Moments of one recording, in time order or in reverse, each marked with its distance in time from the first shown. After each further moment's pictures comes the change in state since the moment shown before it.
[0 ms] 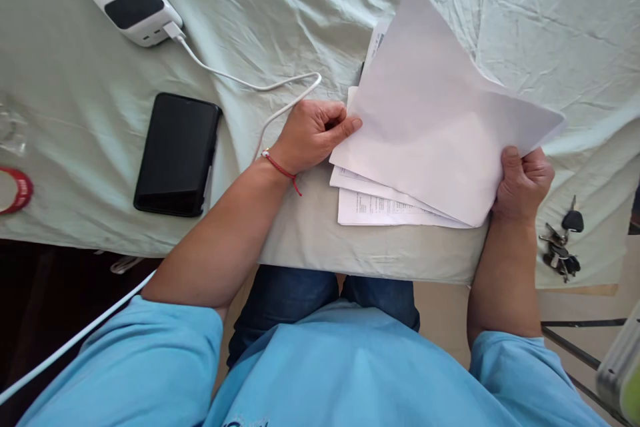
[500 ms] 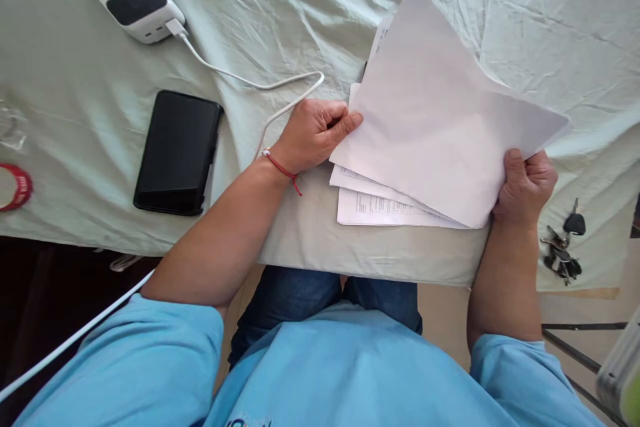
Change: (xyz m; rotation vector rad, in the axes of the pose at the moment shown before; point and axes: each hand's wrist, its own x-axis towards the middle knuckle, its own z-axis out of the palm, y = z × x) left_hand 0.000 0.000 -0.002 0.034 0.024 -0.006; right_hand -0.002 -0.006 0.004 -0.010 0.007 0.021
